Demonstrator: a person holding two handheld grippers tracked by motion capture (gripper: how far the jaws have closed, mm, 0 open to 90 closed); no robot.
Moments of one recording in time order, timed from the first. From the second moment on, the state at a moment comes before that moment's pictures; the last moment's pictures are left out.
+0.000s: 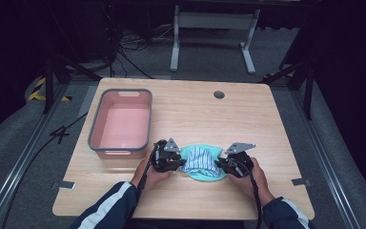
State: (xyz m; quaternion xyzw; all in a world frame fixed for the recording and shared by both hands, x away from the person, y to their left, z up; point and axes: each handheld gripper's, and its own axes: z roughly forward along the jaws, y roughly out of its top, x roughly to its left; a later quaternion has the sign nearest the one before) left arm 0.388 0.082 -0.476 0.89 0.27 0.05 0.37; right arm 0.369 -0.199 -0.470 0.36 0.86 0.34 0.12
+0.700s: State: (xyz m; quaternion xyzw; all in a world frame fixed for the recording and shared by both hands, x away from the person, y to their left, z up) left arm 0.388 0.074 -0.459 0.90 0.25 0.07 0.36; right arm 0.368 -0.206 -0.457 0.37 0.85 0.36 0.13
